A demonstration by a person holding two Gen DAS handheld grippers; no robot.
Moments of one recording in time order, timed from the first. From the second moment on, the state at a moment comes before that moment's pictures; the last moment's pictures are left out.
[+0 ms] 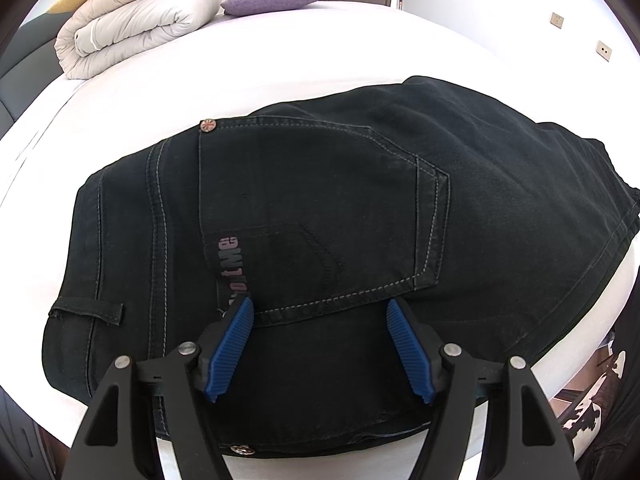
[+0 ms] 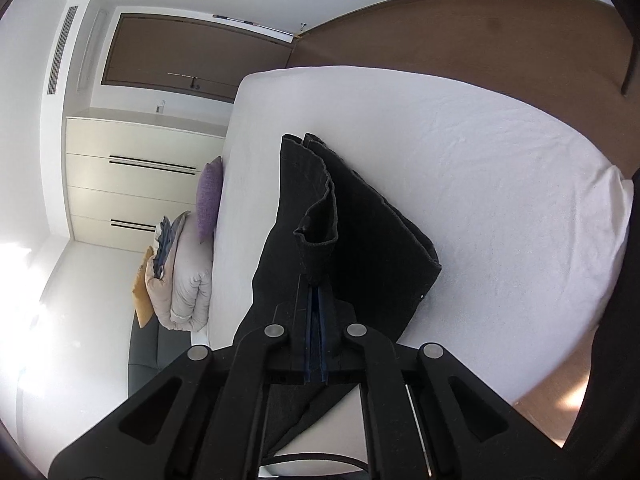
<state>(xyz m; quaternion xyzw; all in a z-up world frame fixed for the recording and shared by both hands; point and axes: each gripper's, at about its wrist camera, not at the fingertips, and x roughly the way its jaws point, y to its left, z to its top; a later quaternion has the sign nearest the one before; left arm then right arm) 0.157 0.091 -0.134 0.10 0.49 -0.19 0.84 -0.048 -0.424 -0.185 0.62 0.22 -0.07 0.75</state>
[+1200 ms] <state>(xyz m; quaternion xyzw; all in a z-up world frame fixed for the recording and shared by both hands) 0.154 0.092 -0.133 0.10 0.49 -0.19 0.84 -0.042 -0.456 -0.221 0.61 0.25 -0.09 0.75</state>
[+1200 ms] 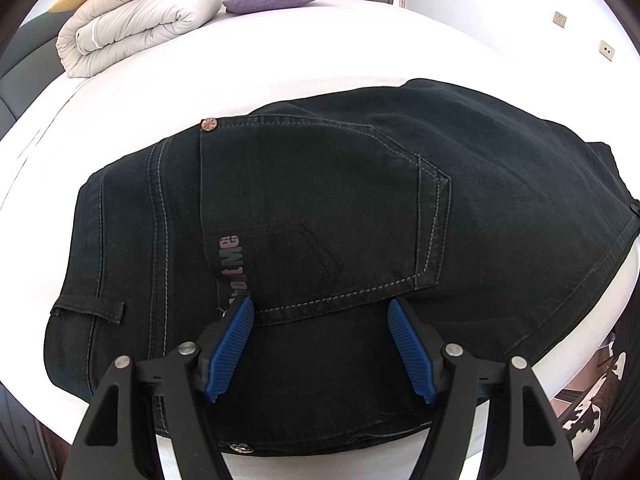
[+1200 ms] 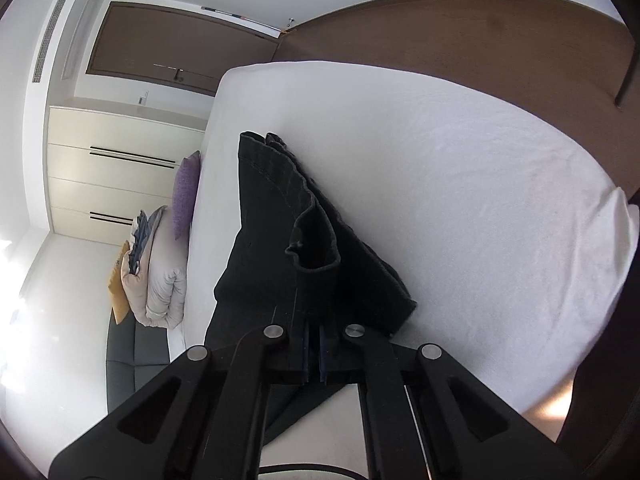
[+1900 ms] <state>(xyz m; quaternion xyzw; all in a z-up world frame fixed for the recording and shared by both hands) 0.146 0.103 -0.134 0.10 0.49 -0.21 0.84 -0.098 -0.471 -0.181 0.57 0.22 -0.14 0.78</state>
